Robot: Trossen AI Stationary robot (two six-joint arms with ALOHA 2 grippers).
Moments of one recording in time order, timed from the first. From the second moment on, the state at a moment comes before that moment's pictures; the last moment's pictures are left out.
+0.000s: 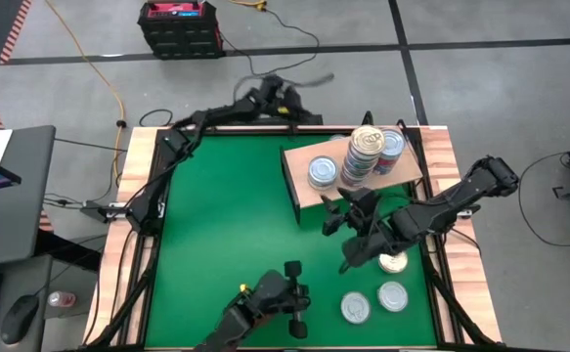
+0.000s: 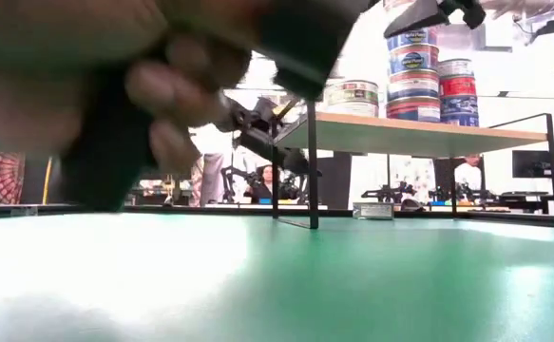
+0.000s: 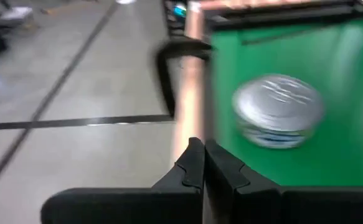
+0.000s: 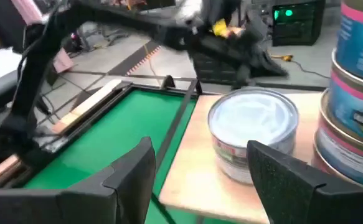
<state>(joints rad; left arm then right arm) 0.76 2.40 1.93 0.05 0.54 0.46 0.48 1.43 1.21 -0.74 1.21 1.23</state>
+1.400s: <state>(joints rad) 0.29 1.36 0.72 0.46 -0.16 0.30 0.69 1.43 0.57 -0.57 0.92 1.74</state>
